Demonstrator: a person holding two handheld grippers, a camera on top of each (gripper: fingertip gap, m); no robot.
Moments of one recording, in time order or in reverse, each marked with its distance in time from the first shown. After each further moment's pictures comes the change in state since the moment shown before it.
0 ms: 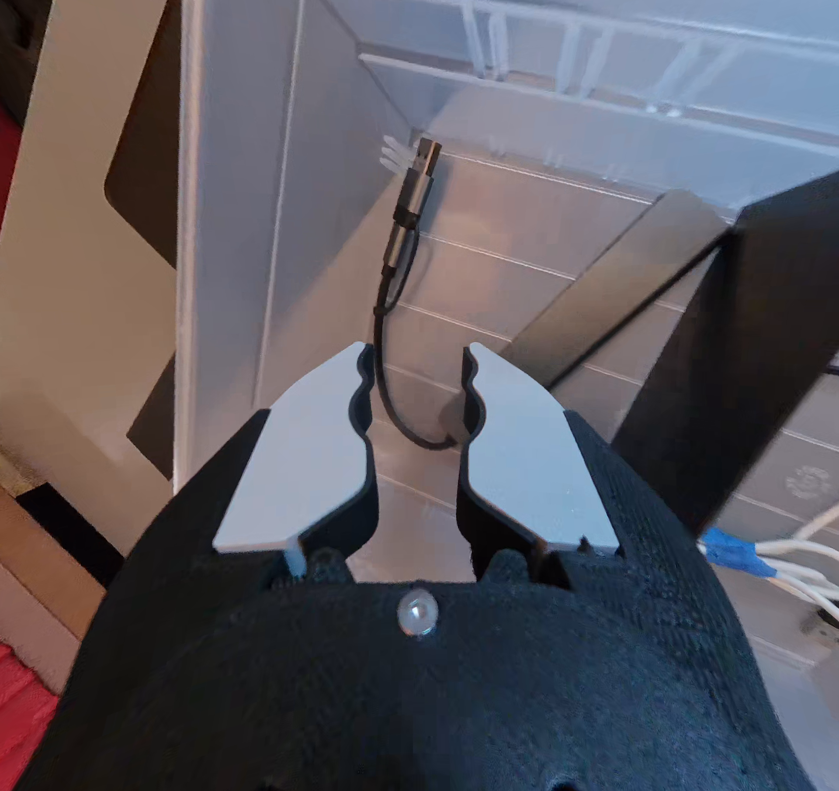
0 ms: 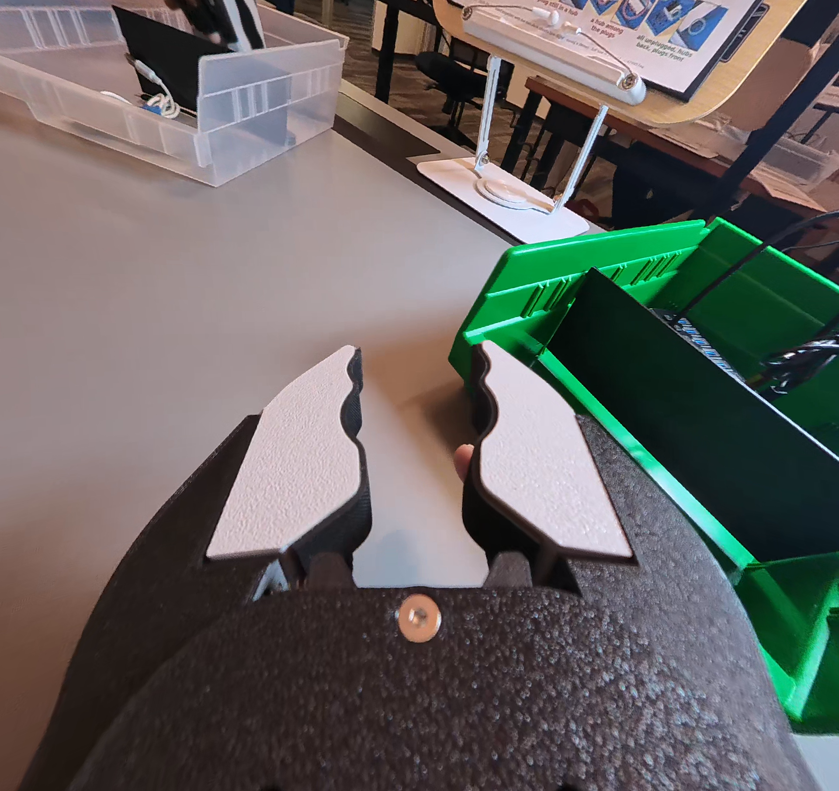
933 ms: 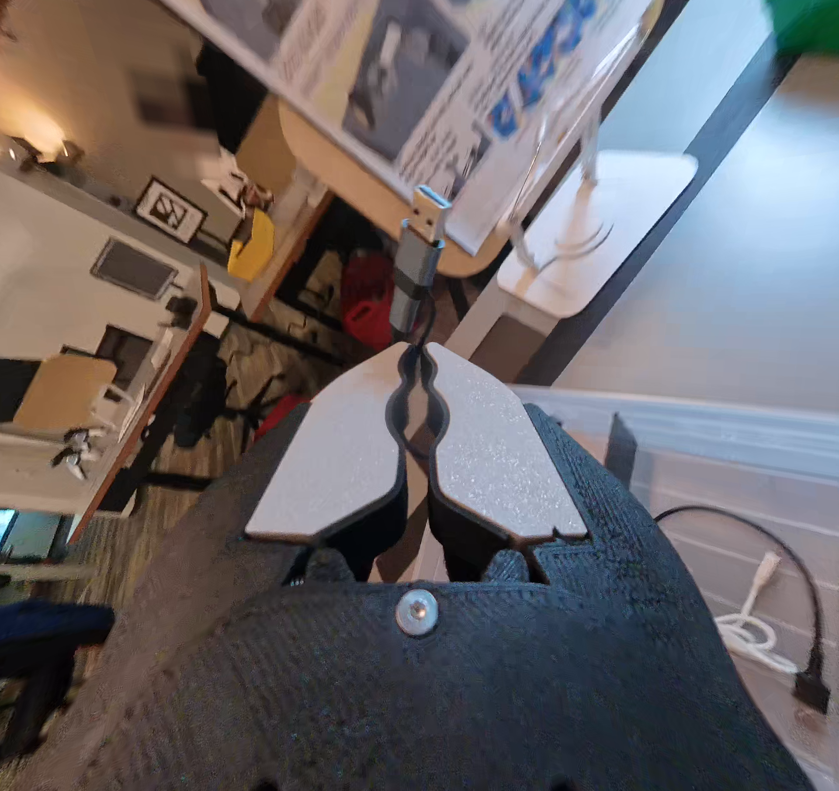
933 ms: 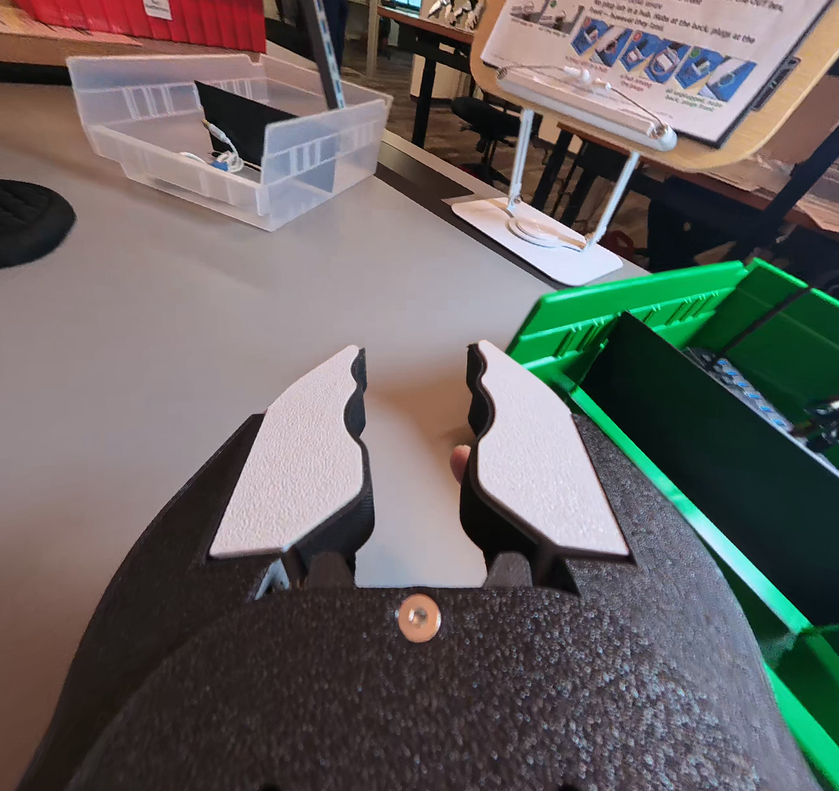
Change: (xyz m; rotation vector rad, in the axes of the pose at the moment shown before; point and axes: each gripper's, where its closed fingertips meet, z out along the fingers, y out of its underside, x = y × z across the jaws) left arm 0.017 -0.105 -0.258 0.706 -0.429 0.200; right arm -0.017 -0.022 -0.002 0.074 -0.083 0.020
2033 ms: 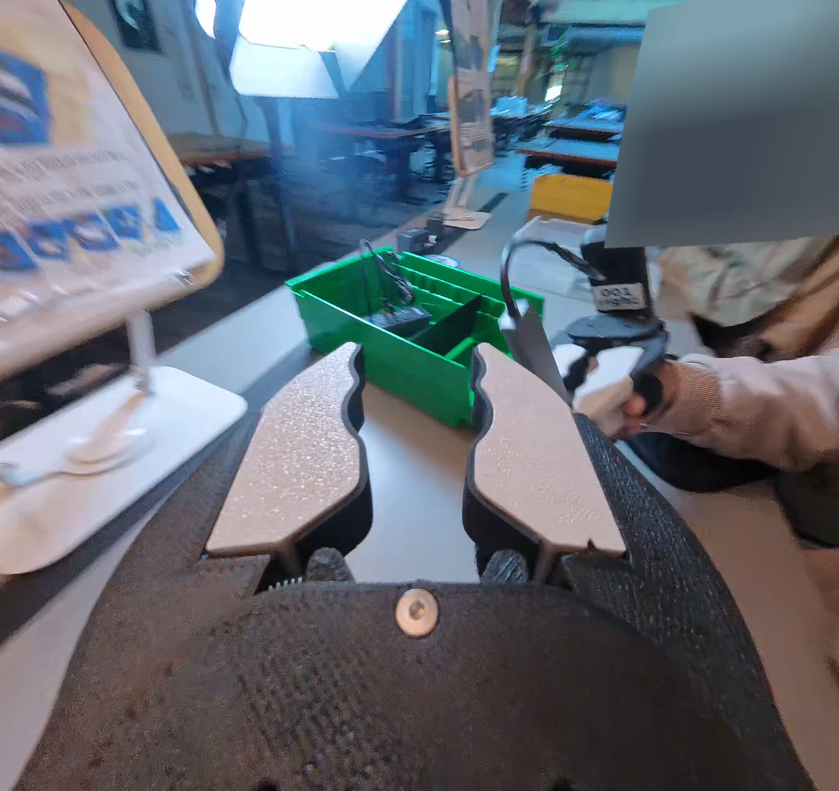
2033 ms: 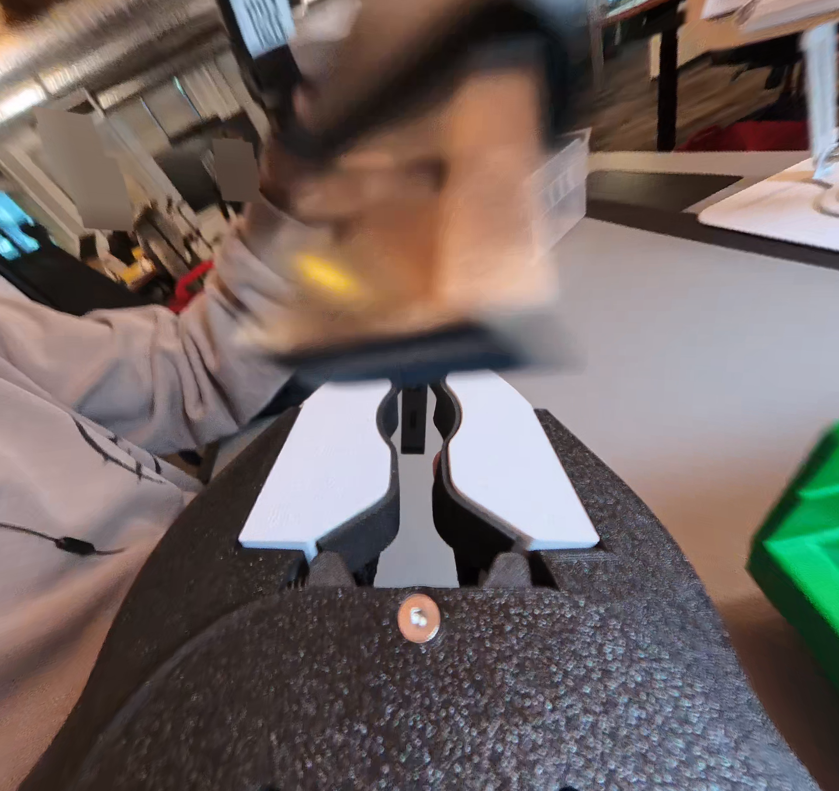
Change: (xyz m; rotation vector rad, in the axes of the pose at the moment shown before) left arm 0.228 -0.135 -0.002 0.552 0.664 -0.595; right arm -0.047 -0.055 0.045 0.098 -0.530 0.504
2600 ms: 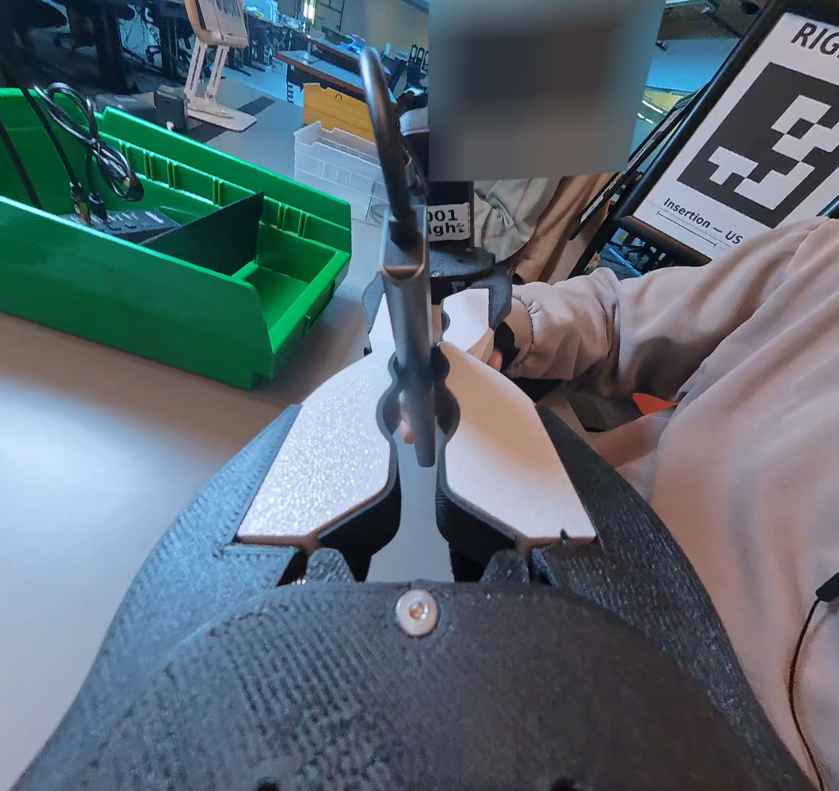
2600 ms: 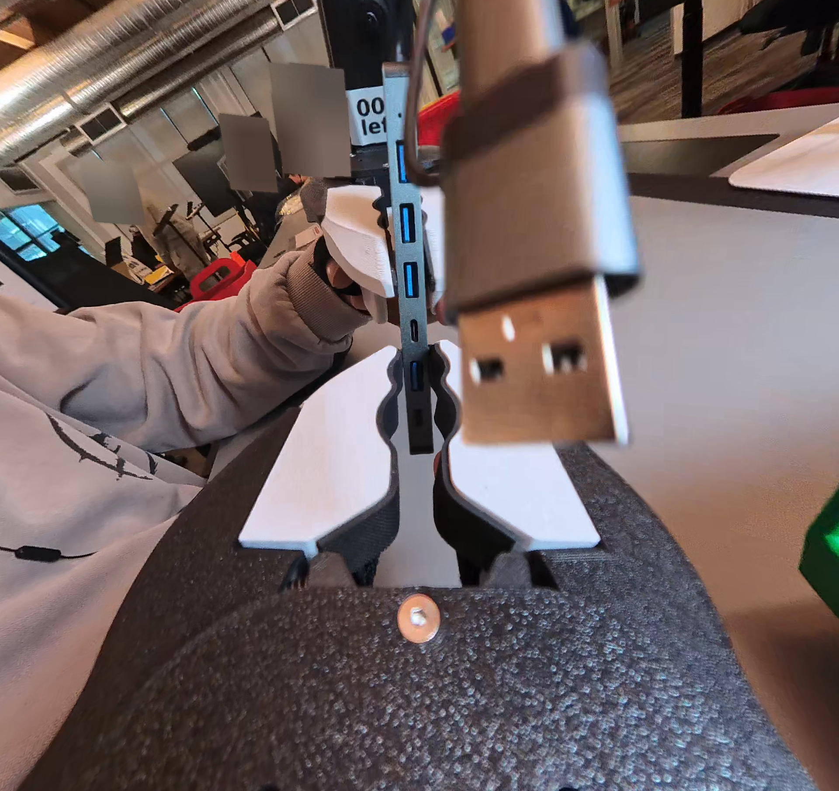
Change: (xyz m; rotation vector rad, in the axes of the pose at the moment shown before) left arm 0.091 0.091 0.055 -0.128 0.555 -0.238; right arm 0.006 0.022 0.010 -0.014 -0.033 0.040
